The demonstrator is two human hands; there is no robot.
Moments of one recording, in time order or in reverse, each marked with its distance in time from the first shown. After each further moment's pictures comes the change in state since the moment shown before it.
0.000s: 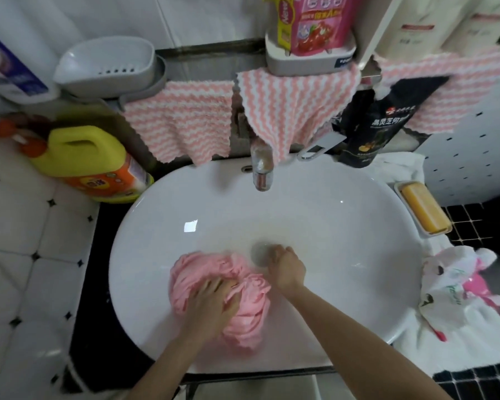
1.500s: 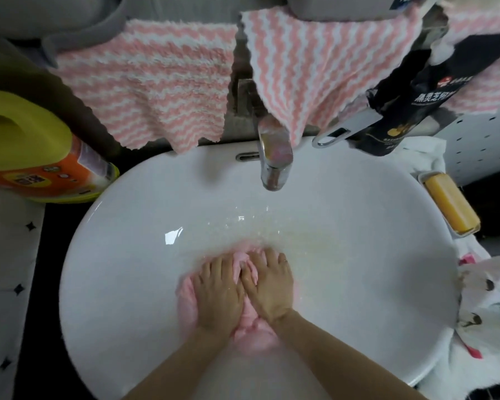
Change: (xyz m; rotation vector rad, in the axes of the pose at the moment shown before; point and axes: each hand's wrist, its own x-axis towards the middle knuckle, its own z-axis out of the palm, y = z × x) left_hand 0.074 -0.003 0.054 0.156 0.117 -0.131; right_hand 0.000 -0.016 0.049 -0.167 0.362 -0.313
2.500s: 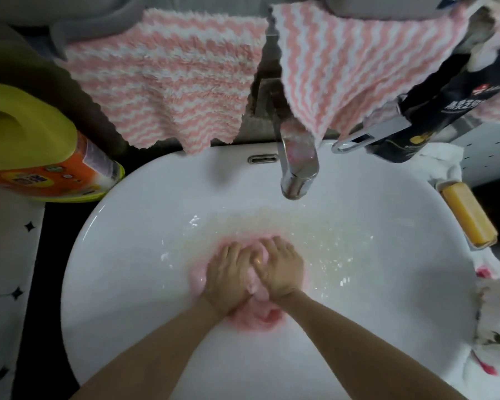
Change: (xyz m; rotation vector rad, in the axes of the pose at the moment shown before) left_hand 0.047 -0.016 0.003 -0.103 -0.044 0.344; right_hand 0.044 0.008 0.003 0.022 0.059 -0.018
